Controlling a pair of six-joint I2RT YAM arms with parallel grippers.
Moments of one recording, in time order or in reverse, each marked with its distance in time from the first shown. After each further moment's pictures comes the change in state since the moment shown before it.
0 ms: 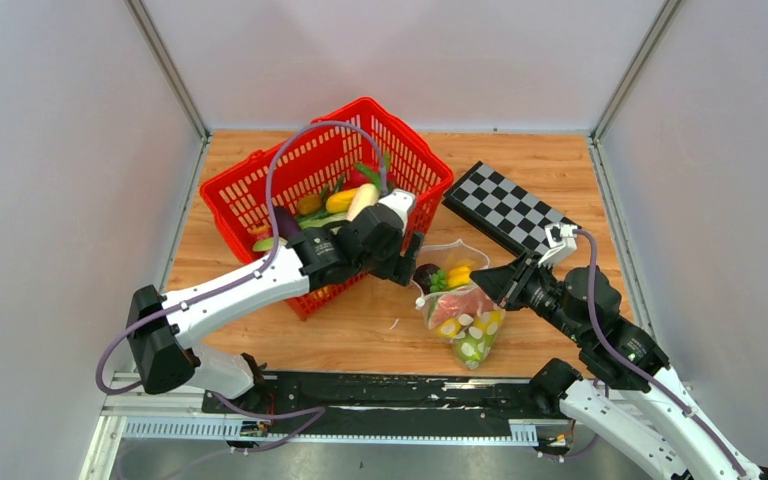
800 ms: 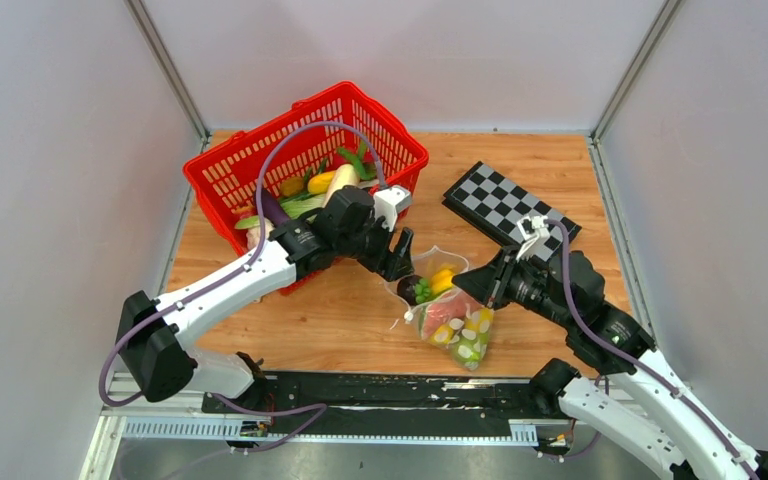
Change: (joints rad) left arm 0.206 -0.043 -0.105 0.164 0.464 0.201; right arm 0.000 0.096 0.013 0.059 -0.159 -0.071
